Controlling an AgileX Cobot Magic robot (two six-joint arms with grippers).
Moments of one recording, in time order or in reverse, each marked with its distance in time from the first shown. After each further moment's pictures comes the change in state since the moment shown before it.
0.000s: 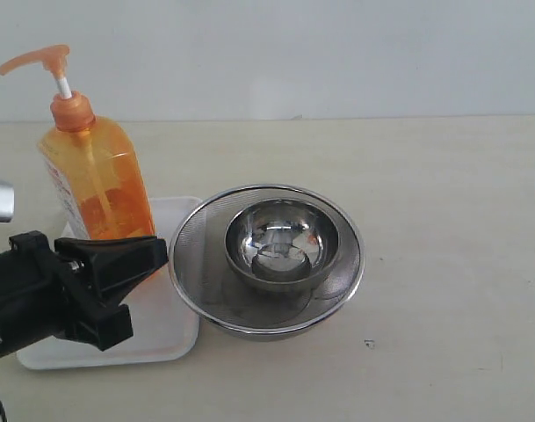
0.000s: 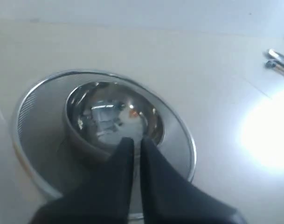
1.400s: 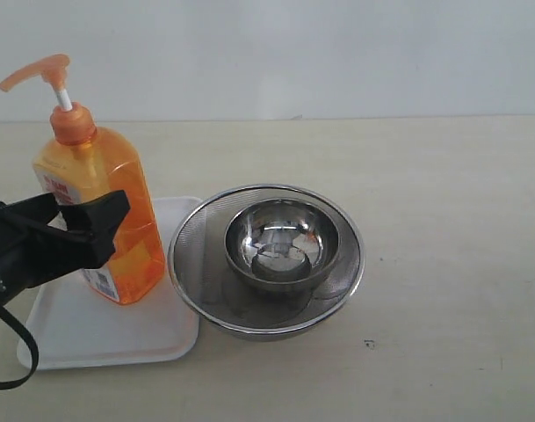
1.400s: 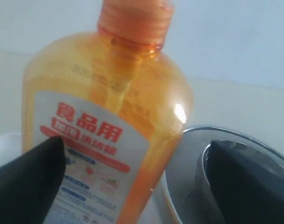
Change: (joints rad) left arm 0.000 0.154 0.001 -0.670 -0.199 0.459; right arm 0.000 0.000 0.000 0.000 0.000 0.000
